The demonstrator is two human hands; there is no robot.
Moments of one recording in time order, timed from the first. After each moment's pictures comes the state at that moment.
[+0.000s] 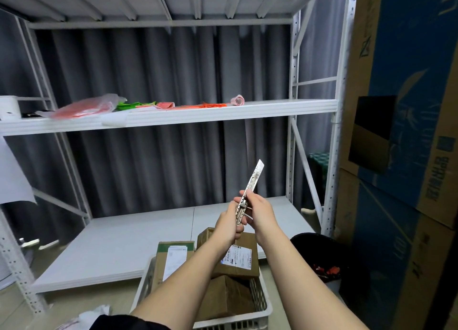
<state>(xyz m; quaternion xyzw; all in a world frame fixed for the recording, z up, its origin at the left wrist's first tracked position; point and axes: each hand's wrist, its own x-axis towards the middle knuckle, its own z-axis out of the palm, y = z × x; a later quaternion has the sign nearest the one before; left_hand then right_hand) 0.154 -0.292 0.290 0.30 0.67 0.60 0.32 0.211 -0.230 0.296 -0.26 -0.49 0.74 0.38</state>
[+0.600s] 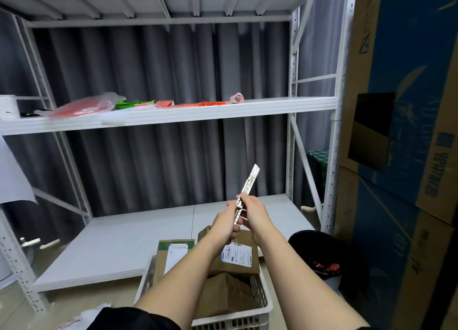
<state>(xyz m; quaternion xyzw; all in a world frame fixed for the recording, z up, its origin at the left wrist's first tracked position) 0.145 -0.295 0.287 0.28 0.73 0.53 0.33 0.202 -0.233 0.289 -0.28 -0.53 0.72 0.34</state>
